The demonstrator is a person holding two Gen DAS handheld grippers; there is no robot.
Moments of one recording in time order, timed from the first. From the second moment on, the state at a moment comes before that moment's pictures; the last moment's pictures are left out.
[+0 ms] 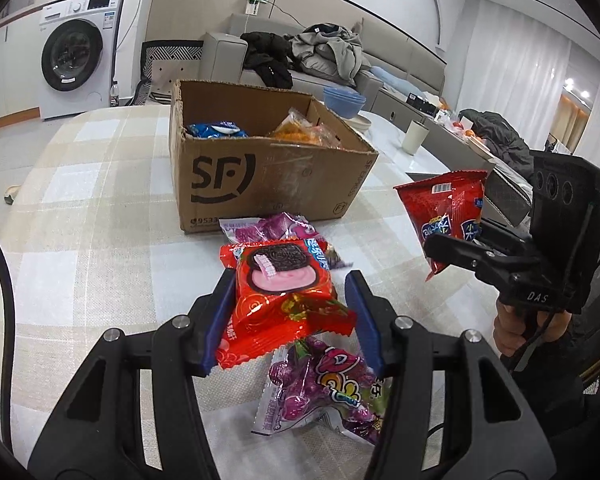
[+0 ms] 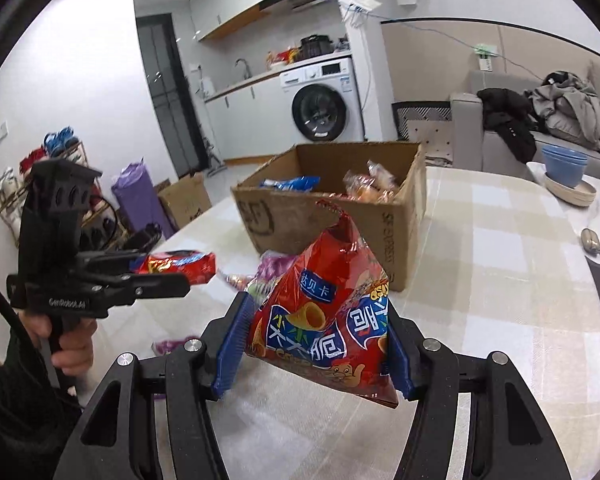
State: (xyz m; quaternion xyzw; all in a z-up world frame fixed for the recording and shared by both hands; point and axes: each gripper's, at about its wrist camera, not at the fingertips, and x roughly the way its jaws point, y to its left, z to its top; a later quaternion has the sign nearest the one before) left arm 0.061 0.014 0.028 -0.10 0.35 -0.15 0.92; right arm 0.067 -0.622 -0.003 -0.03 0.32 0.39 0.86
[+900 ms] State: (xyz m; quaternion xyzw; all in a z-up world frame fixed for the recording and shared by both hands) left arm 0.080 0.021 0.112 -0.07 0.28 -0.11 0.95; right arm 0.112 -0.599 0.051 -0.01 0.25 0.38 0.89
